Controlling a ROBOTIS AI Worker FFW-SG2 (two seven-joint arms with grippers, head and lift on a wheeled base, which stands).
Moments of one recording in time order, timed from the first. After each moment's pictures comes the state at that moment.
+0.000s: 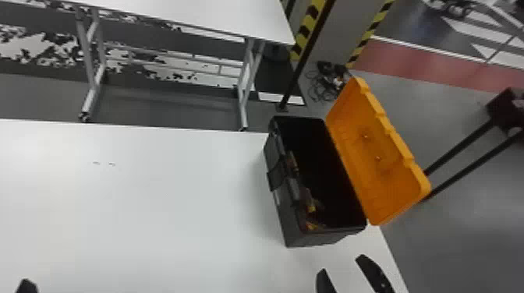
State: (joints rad) left arm 1.00 0.23 -0.02 -1.96 0.18 -0.61 -0.10; right arm 0.87 0.00 -0.36 -1.66 -0.36 -0.59 0.68
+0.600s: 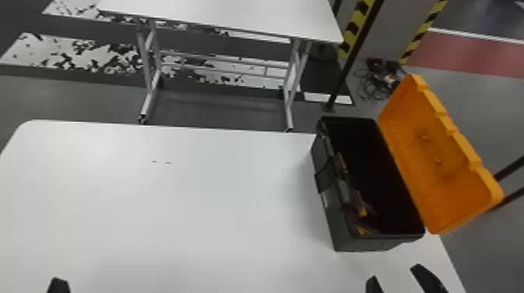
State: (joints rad) left arm 1.09 0.19 0.04 -1.97 0.24 -0.73 -0.14; right arm 0.89 0.00 -0.34 -1.68 -0.35 -0.61 0.65
